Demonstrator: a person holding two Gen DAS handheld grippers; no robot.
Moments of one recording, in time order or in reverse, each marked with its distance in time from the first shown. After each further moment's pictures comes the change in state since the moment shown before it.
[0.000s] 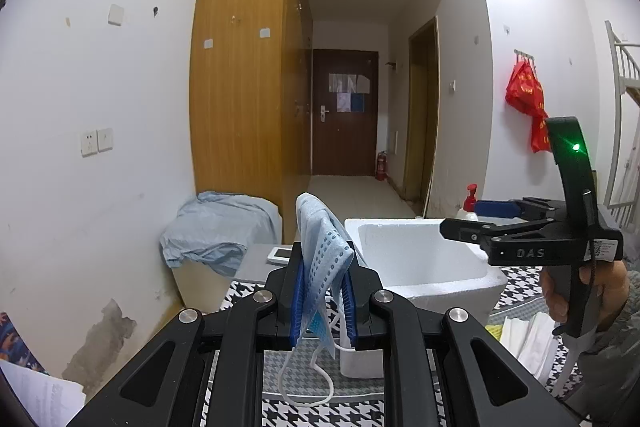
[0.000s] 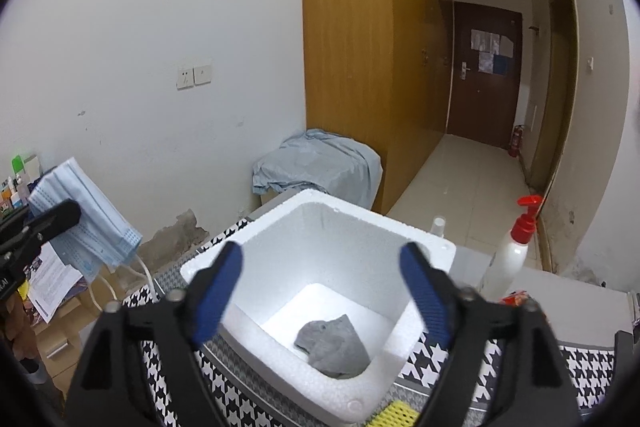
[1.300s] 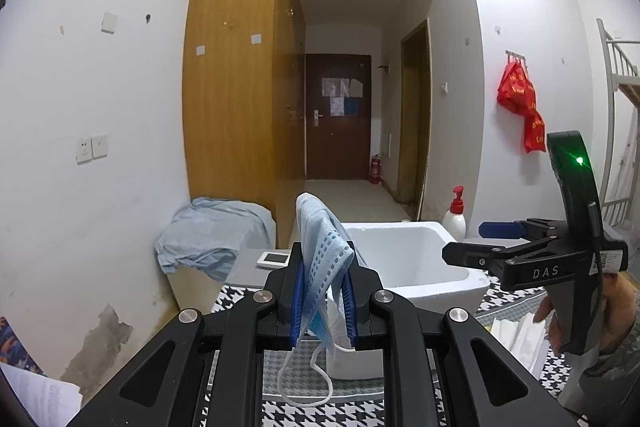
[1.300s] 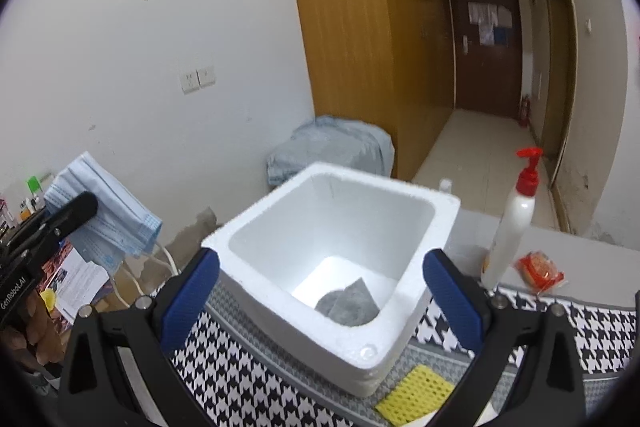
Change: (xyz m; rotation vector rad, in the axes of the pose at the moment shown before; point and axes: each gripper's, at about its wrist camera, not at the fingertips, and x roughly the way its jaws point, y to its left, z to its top) left arm -0.006 -0.005 -0.001 0.018 -0.020 -0.021; right arm -0.017 -0.012 -0.019 0.062 0.028 0.032
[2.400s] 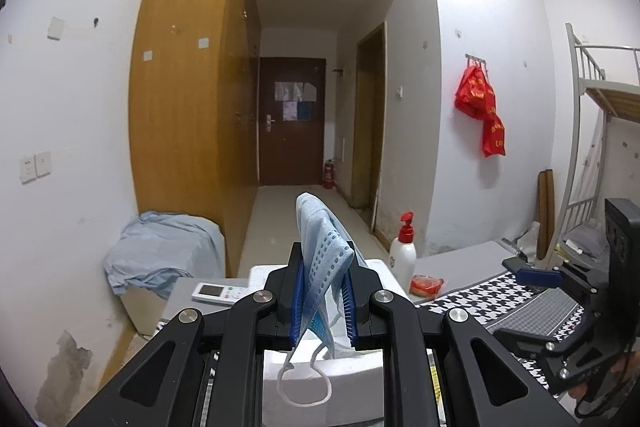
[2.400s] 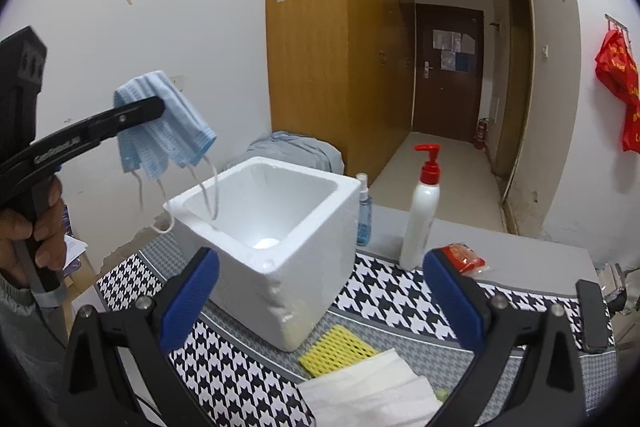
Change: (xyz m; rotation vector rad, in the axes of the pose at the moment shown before) left arm 0.054 -0.046 0.043 0.025 -0.004 -0.183; right arm -0.069 -0.032 -0.042 -0.014 -0.058 -0.142
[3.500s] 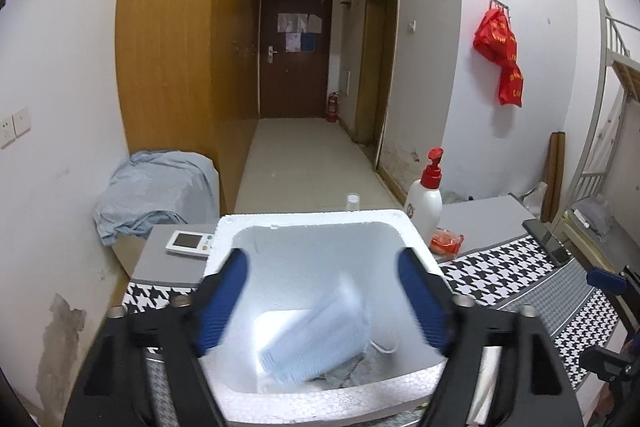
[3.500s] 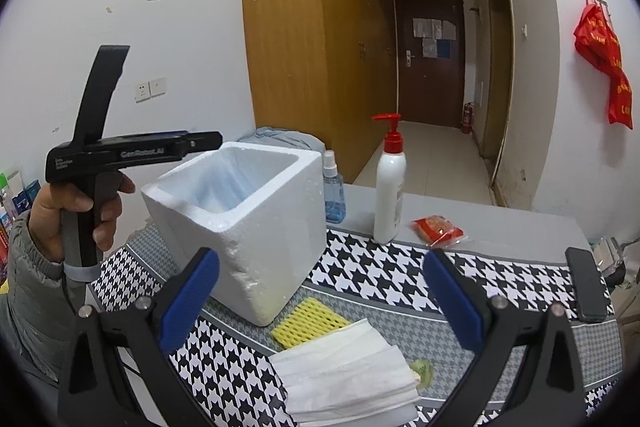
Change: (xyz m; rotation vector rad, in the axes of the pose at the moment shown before) left arm 0.089 0.001 -0.013 -0.029 0.259 0.019; right arm -0.013 -0.034 -0.027 0.068 0.017 -0.034
